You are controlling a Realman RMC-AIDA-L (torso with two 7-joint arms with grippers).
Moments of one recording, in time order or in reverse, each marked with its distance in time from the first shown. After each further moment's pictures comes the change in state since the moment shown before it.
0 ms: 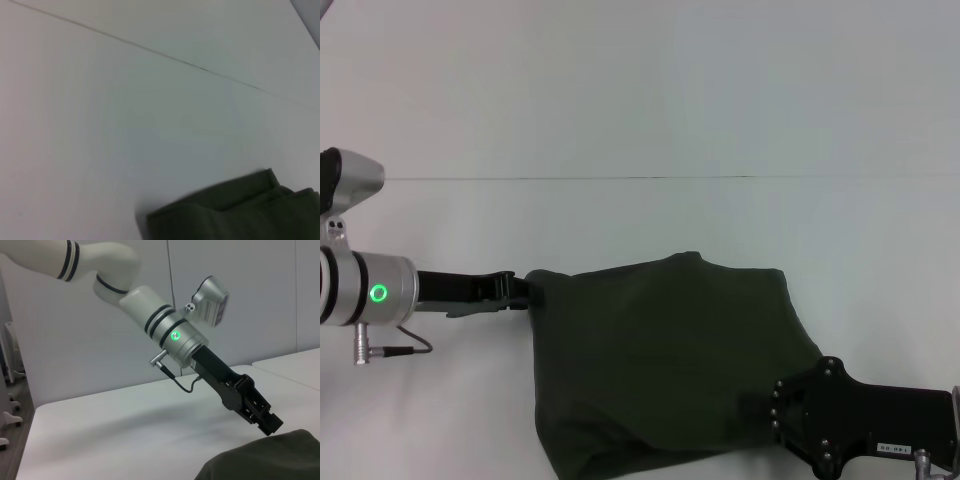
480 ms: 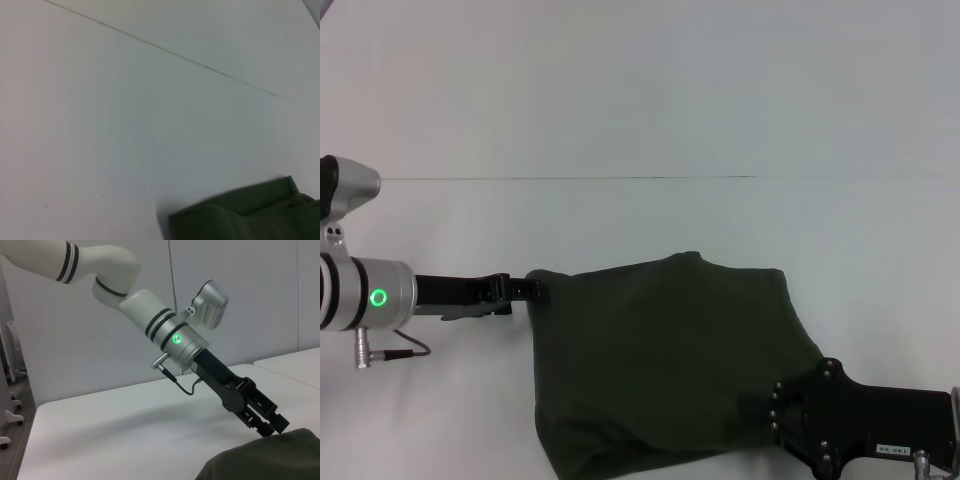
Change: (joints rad) left arm 0.011 -0.009 -0.001 -0.005 0.005 -0.048 -0.014; right arm 0.003 0.000 0.000 0.002 -0.005 0.000 0.000
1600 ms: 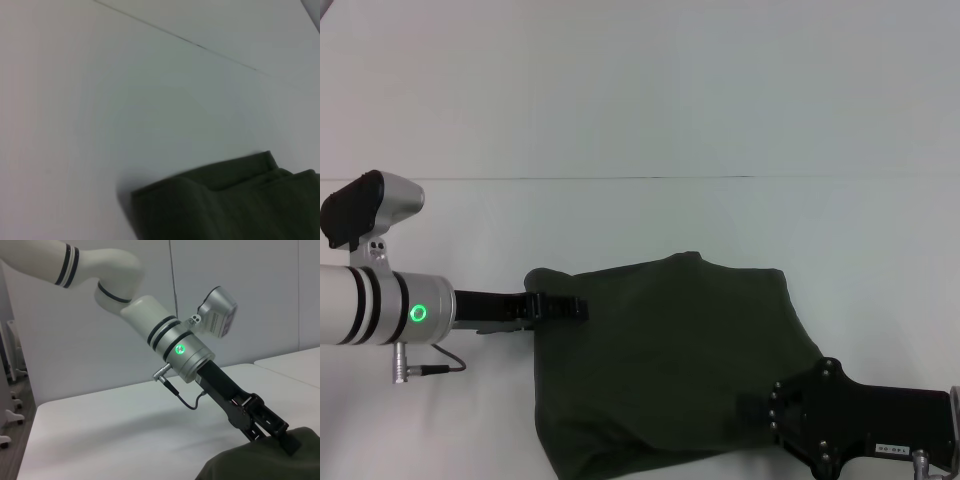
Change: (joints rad) left arm -0.012 -0.054 0.030 -0.002 0.002 -0.017 0.011; right arm 0.003 0.000 0.000 0.001 -0.001 0.001 0.000
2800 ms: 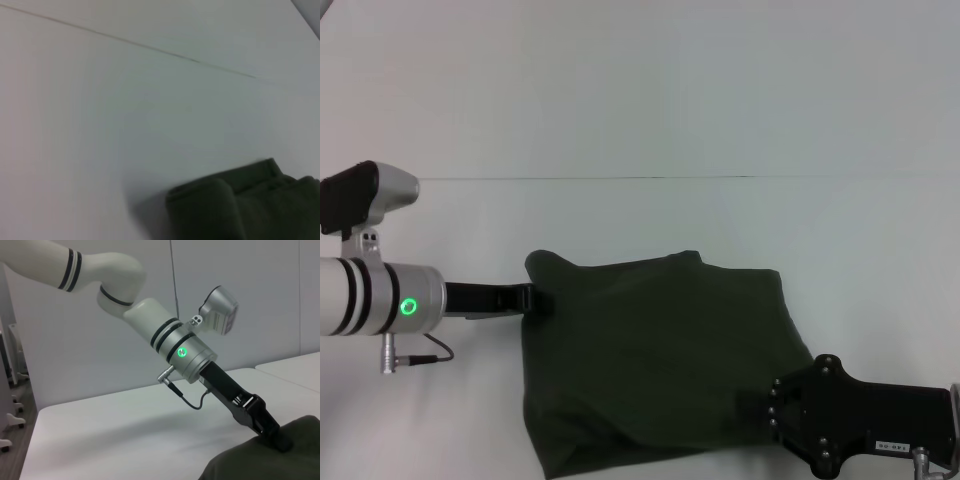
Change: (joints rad) left arm 0.000 0.010 -0.004 0.007 -0.005 -0.014 0.090; right arm 0.002 0.000 0.003 0.000 0.006 -0.009 0.000
